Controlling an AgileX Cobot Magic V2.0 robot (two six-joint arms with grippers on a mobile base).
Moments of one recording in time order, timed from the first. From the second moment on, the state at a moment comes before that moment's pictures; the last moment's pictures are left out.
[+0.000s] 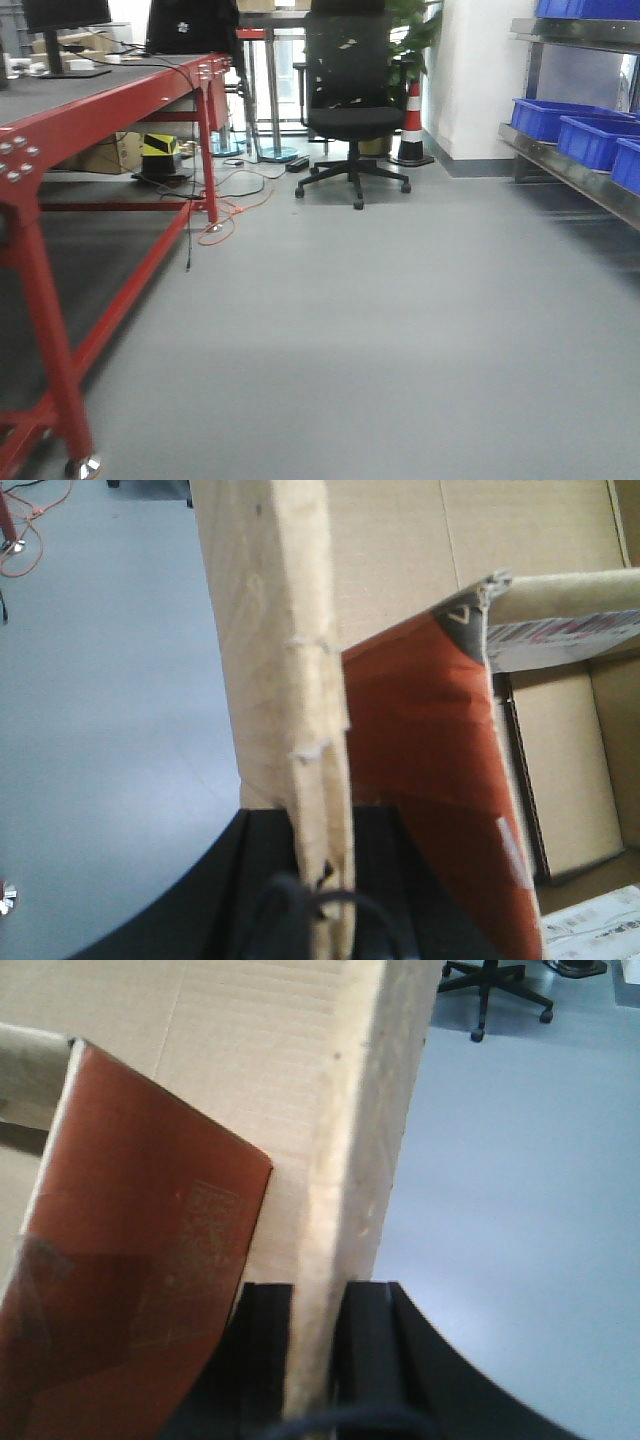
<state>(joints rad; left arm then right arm) -0.31 1.42 -1.96 -0.03 1.11 -0.12 0.18 1.29 -1.75 0.29 1.00 -0.20</state>
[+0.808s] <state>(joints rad) -0.31 1.42 -1.96 -0.02 1.11 -0.12 0.18 1.29 -1.75 0.29 1.00 -0.20</state>
